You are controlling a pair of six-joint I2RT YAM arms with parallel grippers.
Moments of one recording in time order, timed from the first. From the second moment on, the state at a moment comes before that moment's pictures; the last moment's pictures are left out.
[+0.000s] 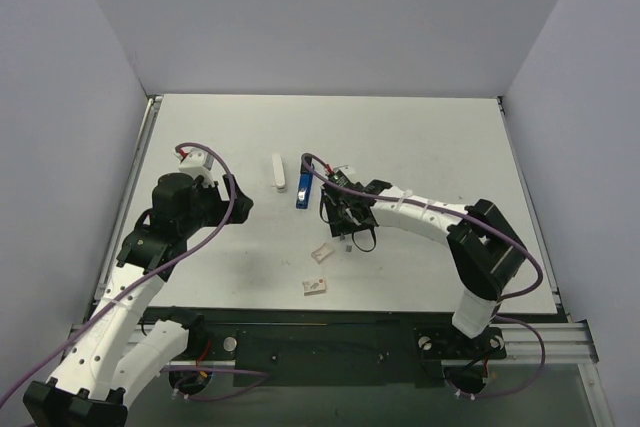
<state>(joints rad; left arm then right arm) -0.31 0.80 0.82 -0.51 0.06 -0.38 0.80 1.72 1.12 -0.53 0.22 0.48</state>
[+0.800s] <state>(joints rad) -0.30 0.80 0.82 -0.51 0.06 -0.38 0.79 1.84 1.13 -0.48 0.15 0.42</state>
